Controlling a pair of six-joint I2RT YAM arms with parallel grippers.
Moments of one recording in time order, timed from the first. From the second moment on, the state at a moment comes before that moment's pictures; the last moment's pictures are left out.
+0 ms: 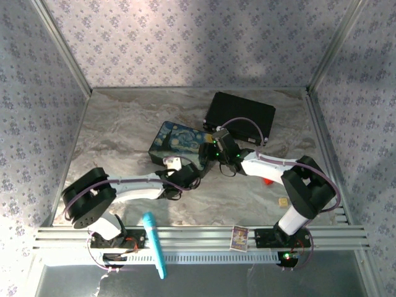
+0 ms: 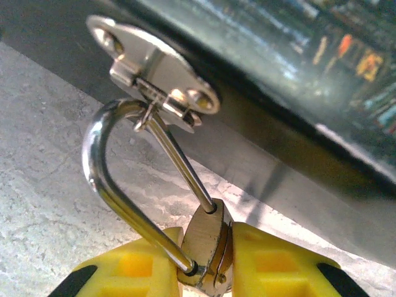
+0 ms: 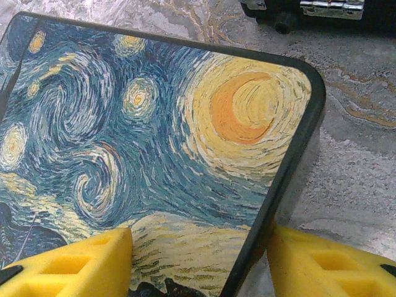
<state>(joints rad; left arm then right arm) -1.04 1.55 0.74 -0.29 -0.47 -1.17 0.69 1.62 0.87 0.02 0.05 0.69</state>
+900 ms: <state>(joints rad) -1.06 1.63 0.86 -0.52 -0.53 -1.07 0.67 1.64 0.86 0.08 0.00 0.69</state>
